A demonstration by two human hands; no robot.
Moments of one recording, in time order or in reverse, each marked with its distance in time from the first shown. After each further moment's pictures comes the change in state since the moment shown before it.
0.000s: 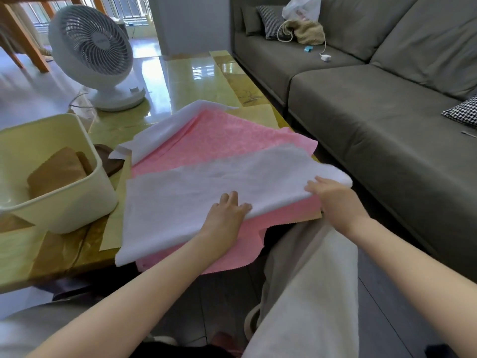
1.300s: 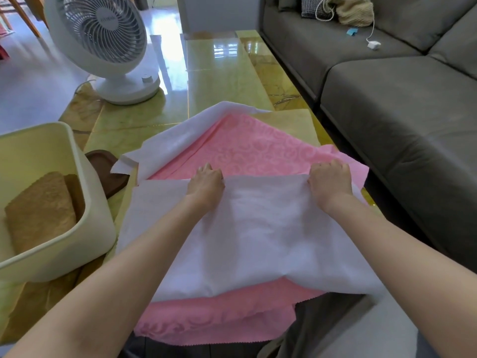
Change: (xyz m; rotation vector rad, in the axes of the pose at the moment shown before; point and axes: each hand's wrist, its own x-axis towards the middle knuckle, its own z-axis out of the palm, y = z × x) left_hand 0.147 -0.149 -0.002 -0.295 0.006 -0.439; right_hand 0.207 -0.026 0.041 -0.367 -0.073 0.203
